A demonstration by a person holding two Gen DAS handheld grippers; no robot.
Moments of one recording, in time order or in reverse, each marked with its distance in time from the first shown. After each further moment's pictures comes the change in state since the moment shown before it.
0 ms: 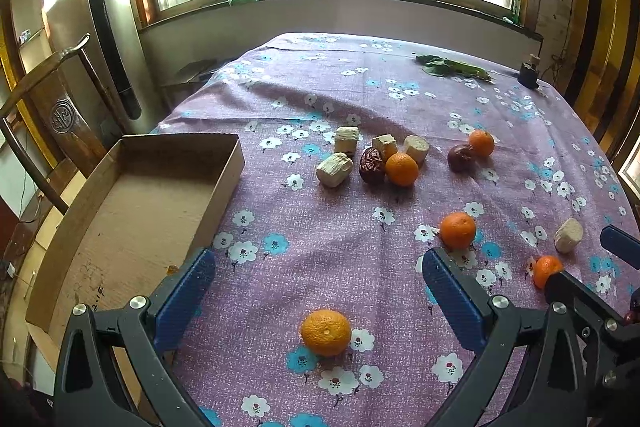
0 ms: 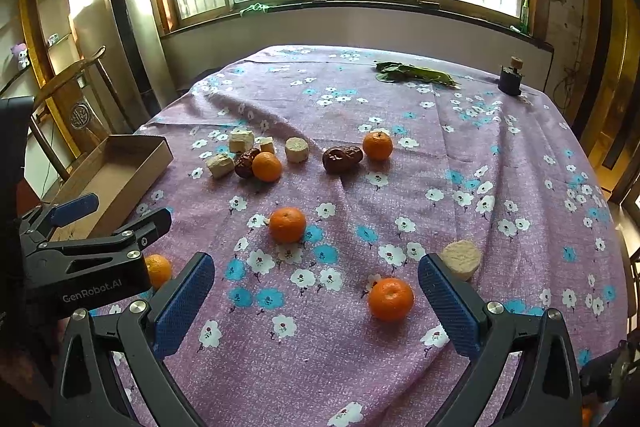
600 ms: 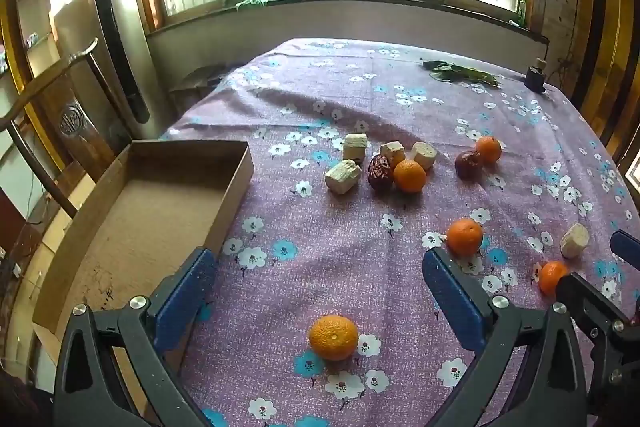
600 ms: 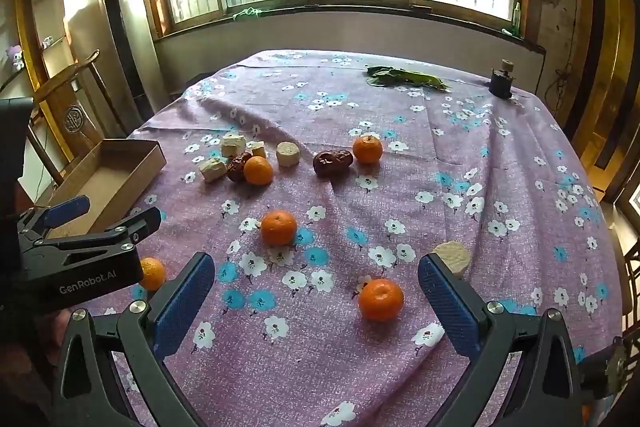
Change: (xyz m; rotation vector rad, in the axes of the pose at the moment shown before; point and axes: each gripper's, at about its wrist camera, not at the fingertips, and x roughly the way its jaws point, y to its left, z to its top) left arm -0.005 -0.001 0.001 0.006 -0.032 0.034; right arm -0.003 -0.004 -0.001 0.021 -0.009 -0.016
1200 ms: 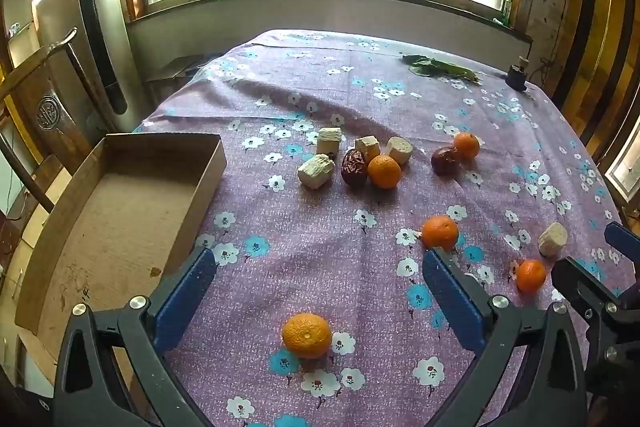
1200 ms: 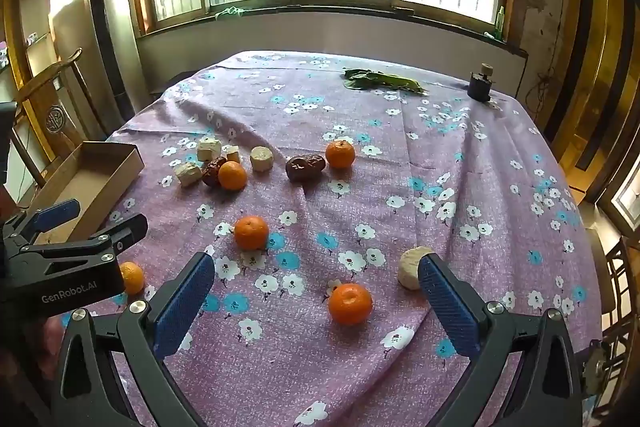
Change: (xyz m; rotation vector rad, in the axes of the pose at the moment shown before) left arm 0.005 -0.002 0.004 -0.026 0.024 -0.111; right arm -0.006 -0.008 0.006 0.004 -0.005 -0.078
